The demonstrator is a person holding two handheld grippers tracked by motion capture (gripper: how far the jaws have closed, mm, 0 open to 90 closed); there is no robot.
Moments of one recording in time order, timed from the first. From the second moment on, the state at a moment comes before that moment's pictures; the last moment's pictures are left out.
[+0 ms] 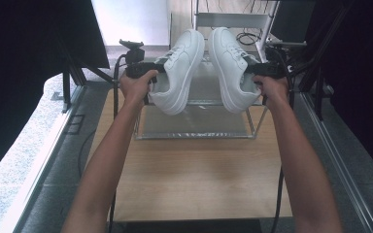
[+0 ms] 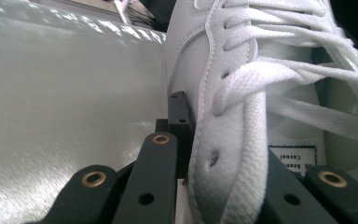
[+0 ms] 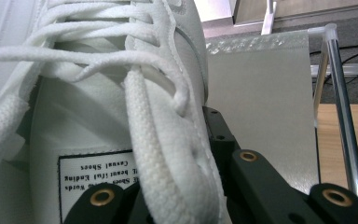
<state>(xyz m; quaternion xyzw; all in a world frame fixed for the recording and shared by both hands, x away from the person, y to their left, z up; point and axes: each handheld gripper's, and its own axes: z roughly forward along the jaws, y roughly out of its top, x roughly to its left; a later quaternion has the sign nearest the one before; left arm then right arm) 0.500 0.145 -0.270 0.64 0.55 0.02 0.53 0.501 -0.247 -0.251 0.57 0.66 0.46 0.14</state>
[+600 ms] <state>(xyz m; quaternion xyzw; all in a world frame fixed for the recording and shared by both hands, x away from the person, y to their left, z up) 0.536 0.142 -0.280 0.61 0.61 0.05 0.49 0.538 -0.213 -0.252 0.58 0.68 0.43 0.15</state>
